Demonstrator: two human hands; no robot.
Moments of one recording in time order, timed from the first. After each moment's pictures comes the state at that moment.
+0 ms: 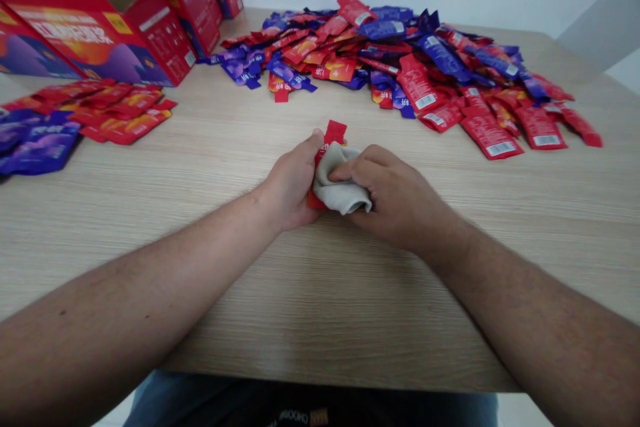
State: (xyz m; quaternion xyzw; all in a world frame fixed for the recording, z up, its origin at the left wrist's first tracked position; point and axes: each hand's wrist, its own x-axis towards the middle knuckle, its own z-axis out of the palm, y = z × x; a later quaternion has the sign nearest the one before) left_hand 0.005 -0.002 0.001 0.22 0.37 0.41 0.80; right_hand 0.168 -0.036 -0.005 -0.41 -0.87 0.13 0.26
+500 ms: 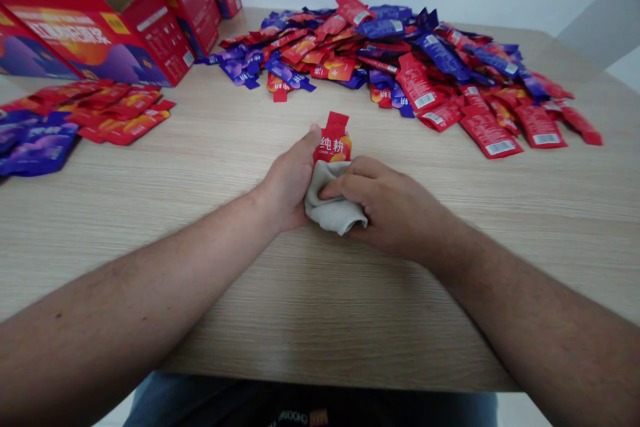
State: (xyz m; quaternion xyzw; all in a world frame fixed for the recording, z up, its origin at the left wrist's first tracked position) left_hand 0.003 -0.003 0.003 0.21 0.36 0.39 0.82; right_hand 0.166 -0.039 -0.004 -0.38 -0.89 0.14 0.22
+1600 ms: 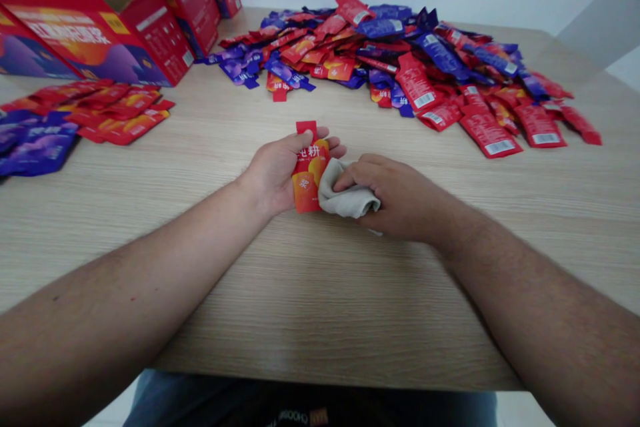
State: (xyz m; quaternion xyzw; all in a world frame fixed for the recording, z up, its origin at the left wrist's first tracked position) left_hand -0.016 0.019 -0.002 0.18 0.42 0.45 0.77; right_hand 0.181 -0.021 -0.006 -0.39 -0.88 0.19 0.20
